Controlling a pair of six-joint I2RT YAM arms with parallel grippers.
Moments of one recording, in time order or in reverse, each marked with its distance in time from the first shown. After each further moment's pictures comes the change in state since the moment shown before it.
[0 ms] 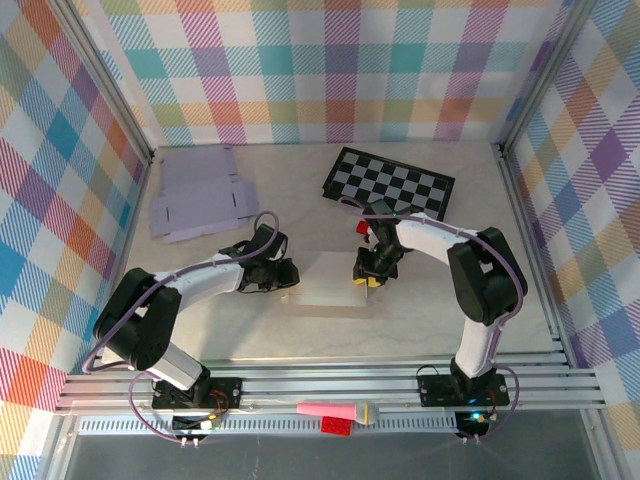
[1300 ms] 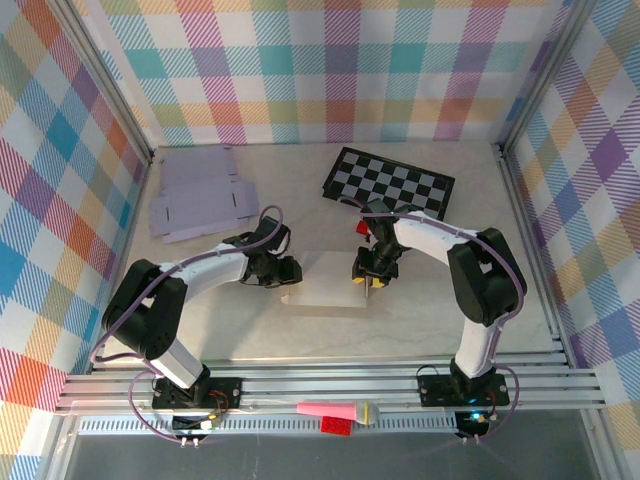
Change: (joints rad) left arm 0.018 0.063 0.103 -0.123 0.031 0.074; right arm 0.015 -0.003 0.035 -0.061 0.056 0.038
